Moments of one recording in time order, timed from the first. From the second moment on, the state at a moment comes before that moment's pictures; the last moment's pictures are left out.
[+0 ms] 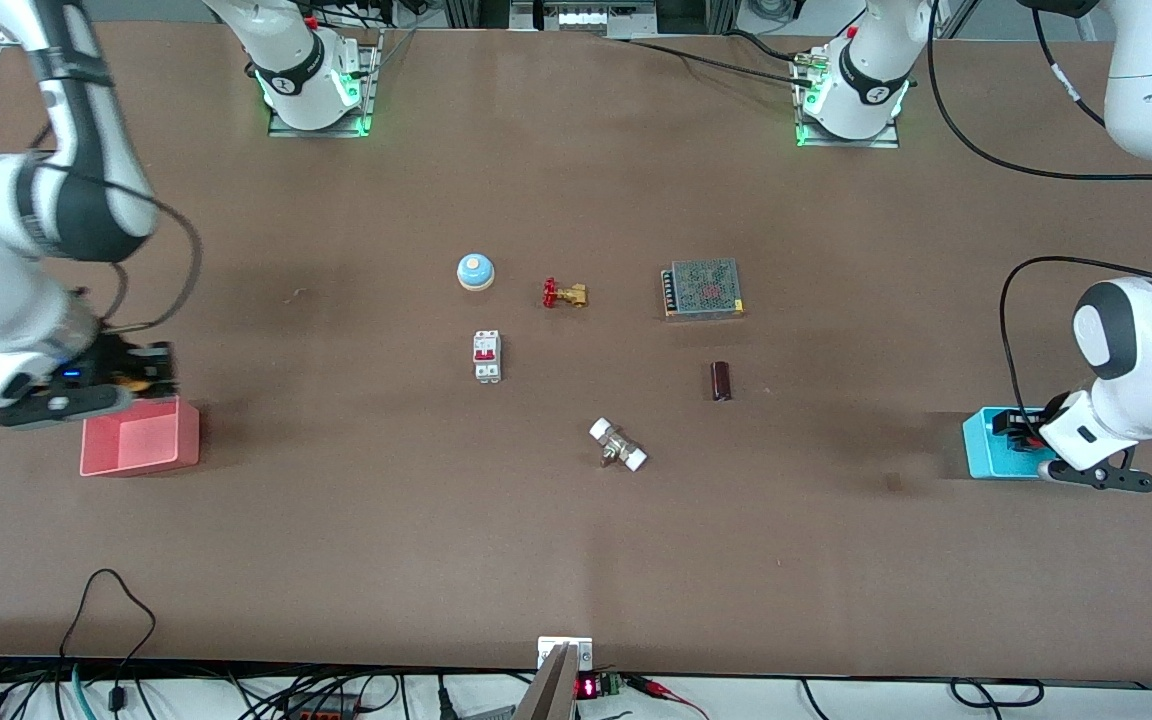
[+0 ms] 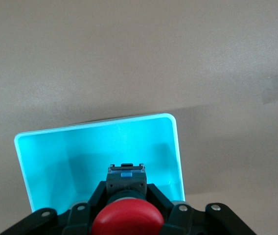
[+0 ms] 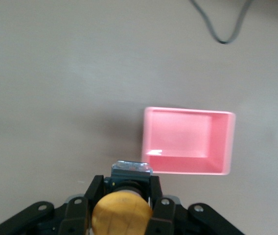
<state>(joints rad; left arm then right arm) 0.18 0.62 0.03 -1.65 0.08 2.25 0.29 -0.21 0.31 0.10 -1.77 -0.11 2.15 -0.30</state>
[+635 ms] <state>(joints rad) 0.19 0.62 0.03 -1.65 0.08 2.25 0.29 -0.28 0.59 0.05 -1.62 0.02 2.33 -0.56</state>
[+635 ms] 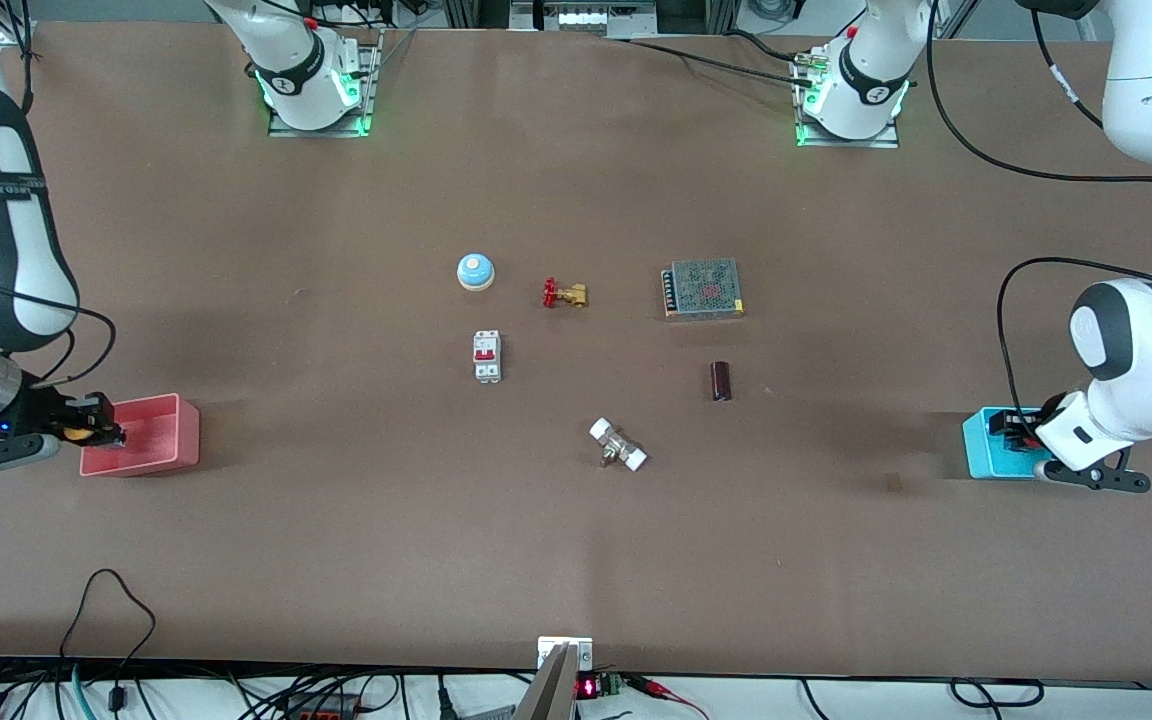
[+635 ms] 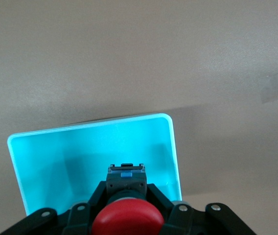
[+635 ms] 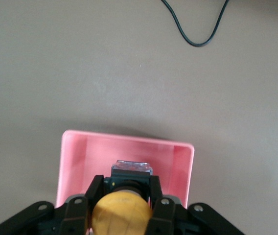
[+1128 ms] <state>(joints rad) 0.20 0.64 0.03 -1.65 0.08 2.27 0.29 -0.28 0.65 0.05 -1.63 0.03 2.42 -0.57</state>
